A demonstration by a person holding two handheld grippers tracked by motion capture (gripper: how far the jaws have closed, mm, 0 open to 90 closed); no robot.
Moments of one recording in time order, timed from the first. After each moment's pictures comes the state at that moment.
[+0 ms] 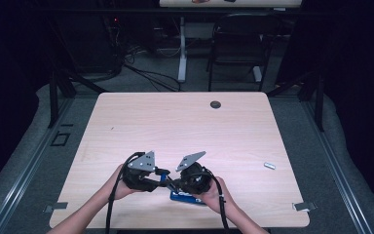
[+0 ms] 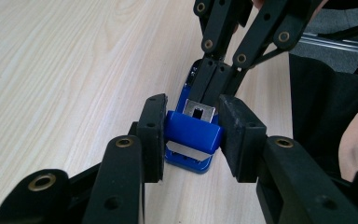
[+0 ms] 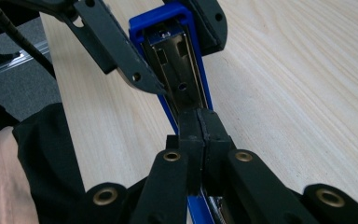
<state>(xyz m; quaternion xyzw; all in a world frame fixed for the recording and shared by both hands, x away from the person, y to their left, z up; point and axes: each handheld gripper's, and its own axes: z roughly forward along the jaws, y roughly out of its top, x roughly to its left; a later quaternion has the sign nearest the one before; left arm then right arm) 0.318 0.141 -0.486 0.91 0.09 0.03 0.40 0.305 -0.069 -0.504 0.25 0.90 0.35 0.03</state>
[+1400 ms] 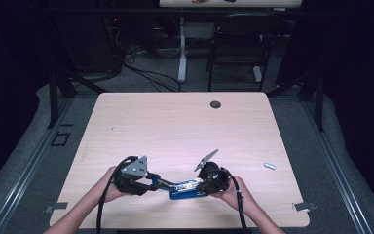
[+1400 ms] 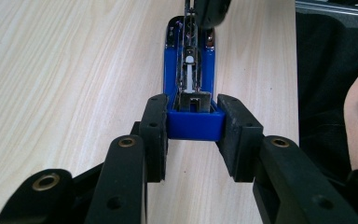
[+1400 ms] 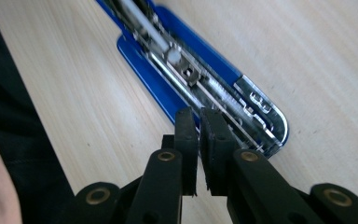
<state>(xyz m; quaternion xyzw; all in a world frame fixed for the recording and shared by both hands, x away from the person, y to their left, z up) 0.314 0.162 -0.492 0.93 0.07 0.04 0.35 0.319 -0.118 -0.524 0.30 0.92 0.24 -0.01</state>
